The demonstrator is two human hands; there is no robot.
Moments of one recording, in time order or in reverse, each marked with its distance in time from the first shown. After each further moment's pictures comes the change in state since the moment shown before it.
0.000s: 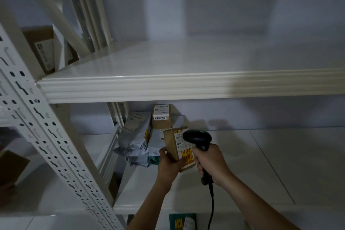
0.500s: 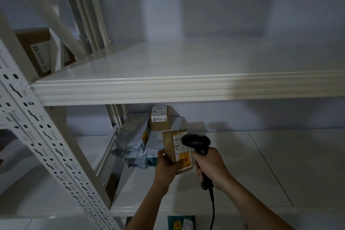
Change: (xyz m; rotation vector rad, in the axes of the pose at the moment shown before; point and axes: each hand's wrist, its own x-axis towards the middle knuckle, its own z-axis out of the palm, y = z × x) left_hand 0.014 -0.015 0.002 0.013 -0.002 0.017; right_hand -0.003 0.002 -0.011 -0.008 -0.049 0.013
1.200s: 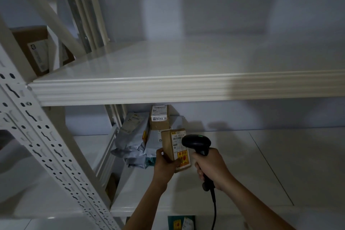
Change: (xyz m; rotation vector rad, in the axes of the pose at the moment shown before) left_hand 0.012 -0.005 -0.004 -0.013 0.020 -0.018; right_hand -0.002 -0.002 0.000 -0.034 -0.008 0.018
